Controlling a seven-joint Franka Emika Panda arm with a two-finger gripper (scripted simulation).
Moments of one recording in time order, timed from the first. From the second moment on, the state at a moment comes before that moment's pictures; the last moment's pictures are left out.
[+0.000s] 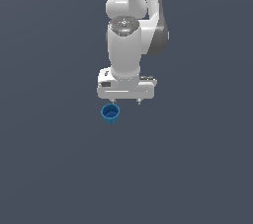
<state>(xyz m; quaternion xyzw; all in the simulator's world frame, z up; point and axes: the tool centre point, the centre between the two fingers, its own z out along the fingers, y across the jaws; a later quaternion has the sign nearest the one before) -0.002 -0.001 0.198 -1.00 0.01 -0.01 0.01</state>
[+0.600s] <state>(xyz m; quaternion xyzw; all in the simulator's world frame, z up) -0.003 -0.013 0.205 -1.00 0.02 -0.01 0.01</state>
